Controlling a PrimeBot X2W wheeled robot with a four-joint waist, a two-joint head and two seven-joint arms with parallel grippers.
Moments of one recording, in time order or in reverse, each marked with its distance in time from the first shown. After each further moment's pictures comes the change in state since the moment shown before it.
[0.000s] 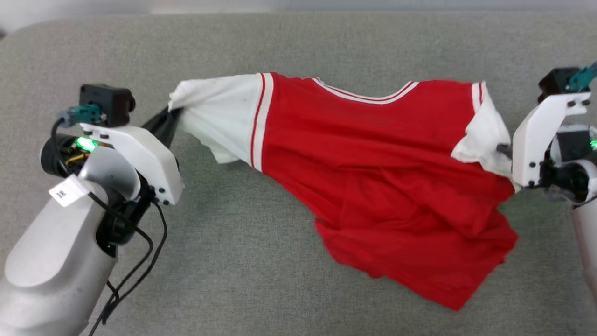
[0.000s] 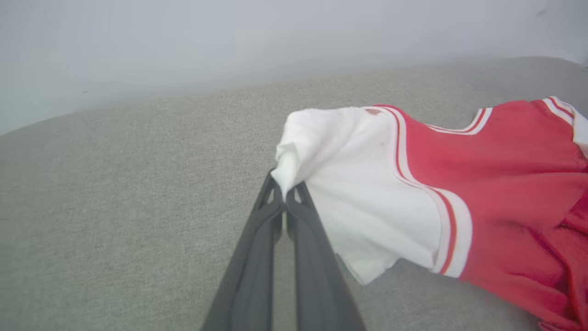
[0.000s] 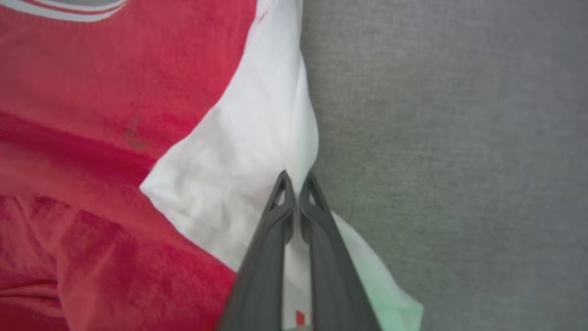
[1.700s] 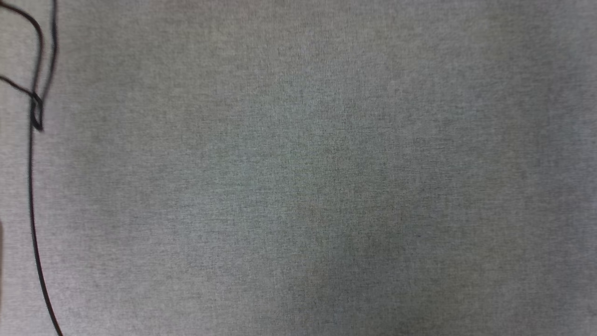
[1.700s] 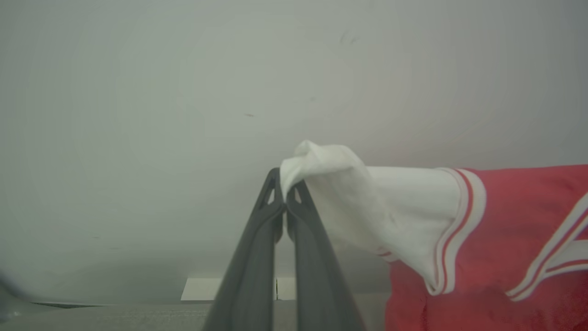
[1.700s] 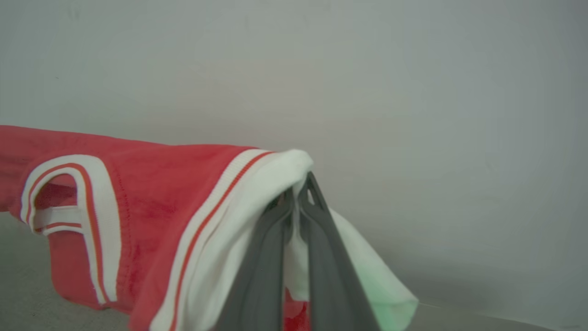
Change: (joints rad) left arm -0.842 -0.094 0.117 0.796 0.065 -0.193 -0.475; right arm -0.821 0.137 0.080 0.387 -0.190 0.000 -0.811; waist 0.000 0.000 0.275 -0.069
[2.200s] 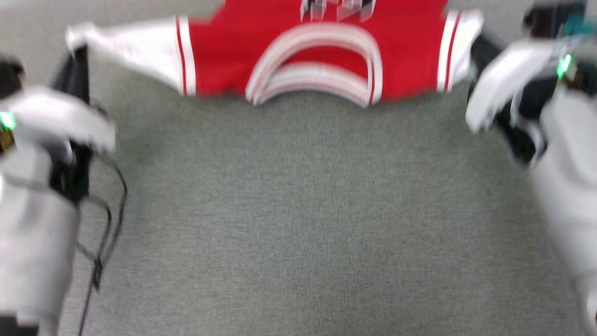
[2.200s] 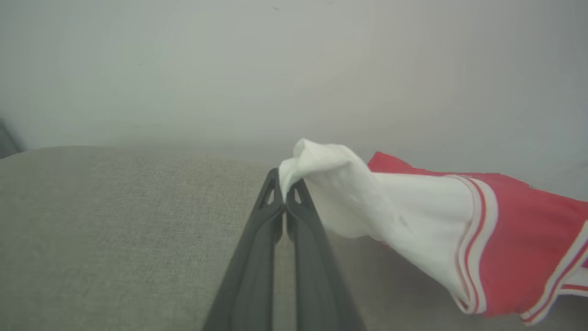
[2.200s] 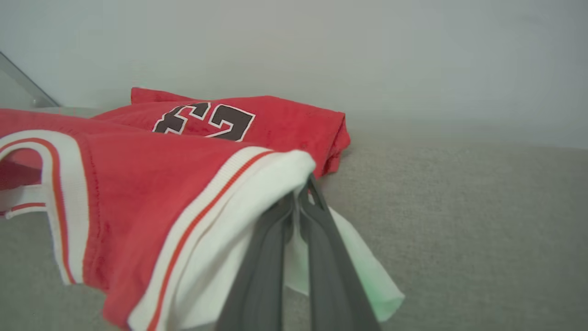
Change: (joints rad) left arm 0.576 -0.008 0.087 -0.181 -0.094 -0.007 -0.002; right arm 0.518 -0.075 0.191 -0.062 0.276 0.000 -0.052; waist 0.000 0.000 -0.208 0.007
